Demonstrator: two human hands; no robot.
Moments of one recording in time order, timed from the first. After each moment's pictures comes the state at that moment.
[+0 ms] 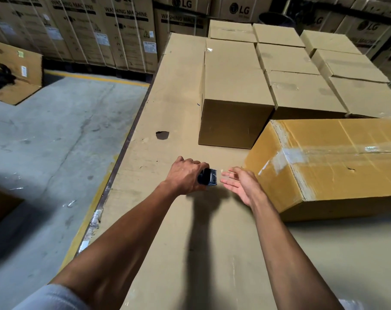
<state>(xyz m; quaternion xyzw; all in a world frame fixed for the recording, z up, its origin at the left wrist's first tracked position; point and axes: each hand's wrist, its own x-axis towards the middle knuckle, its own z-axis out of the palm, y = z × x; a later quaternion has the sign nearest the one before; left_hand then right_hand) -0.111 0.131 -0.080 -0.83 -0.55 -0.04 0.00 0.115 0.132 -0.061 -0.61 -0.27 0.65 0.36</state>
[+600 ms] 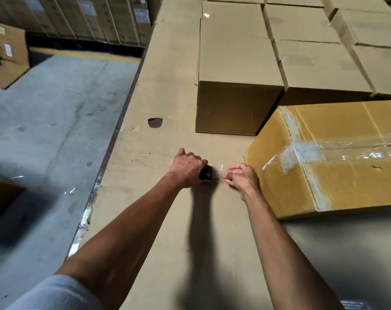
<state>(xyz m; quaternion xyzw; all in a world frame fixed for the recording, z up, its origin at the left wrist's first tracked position) -0.086 0.174 -0.115 -0.84 -0.54 0.08 0.00 0.120 0.164 -0.132 -0.71 -0.32 0.53 0.34</state>
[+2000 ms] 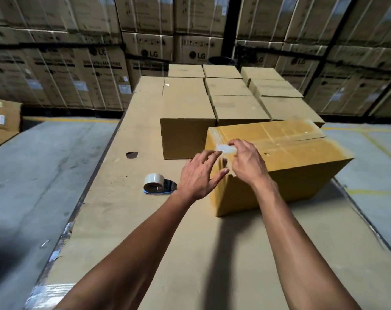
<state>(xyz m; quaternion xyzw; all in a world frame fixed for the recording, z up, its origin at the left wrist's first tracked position) 0.073 0.038 0.032 -0.81 -0.51 -0.29 -0.01 0.253 0.036 0.103 -0.63 -0.73 0.05 0.23</state>
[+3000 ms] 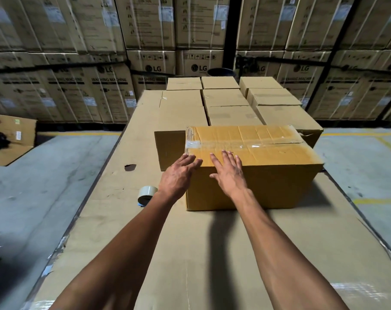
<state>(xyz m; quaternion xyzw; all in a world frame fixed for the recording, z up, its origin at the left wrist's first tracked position) 0.059 0.075 0.041 -0.80 -0.57 -0.18 0.03 0.263 0.099 0.036 -0.63 -0.77 -0.03 0.06</state>
